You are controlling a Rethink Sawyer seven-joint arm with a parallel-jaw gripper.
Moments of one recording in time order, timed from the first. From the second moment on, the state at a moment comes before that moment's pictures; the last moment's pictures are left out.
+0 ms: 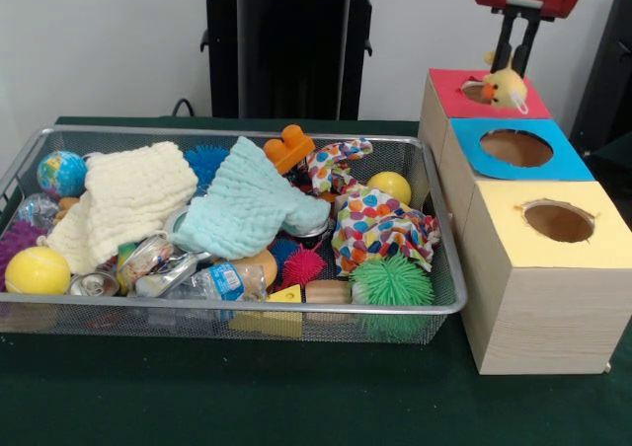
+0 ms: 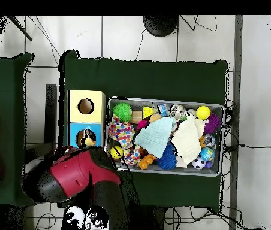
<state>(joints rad) 0.06 -0.94 0.10 1.83 -0.41 0.53 2.46</state>
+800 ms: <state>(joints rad) -0.01 -0.94 0.11 1.88 -0.41 0.53 2.46</state>
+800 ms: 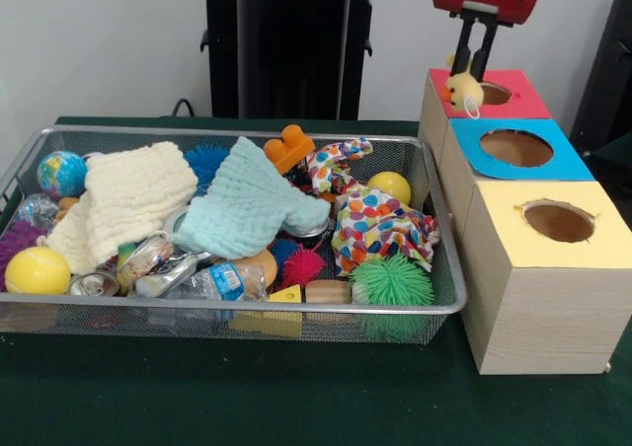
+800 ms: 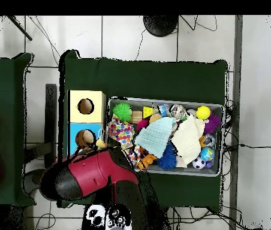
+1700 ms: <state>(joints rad) 0.04 -0.94 0.16 1.99 -0.36 0.53 2.46</state>
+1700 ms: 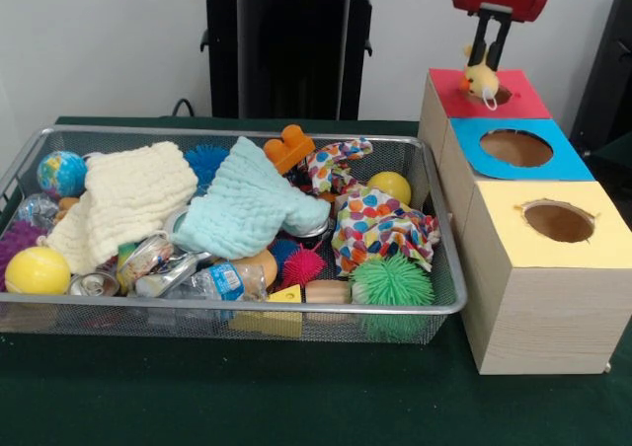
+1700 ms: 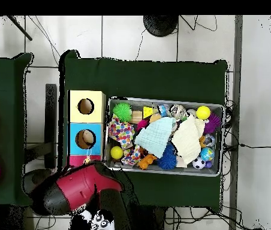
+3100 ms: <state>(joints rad) 0.17 -0.87 0.13 1.98 -0.36 0.49 2.46</state>
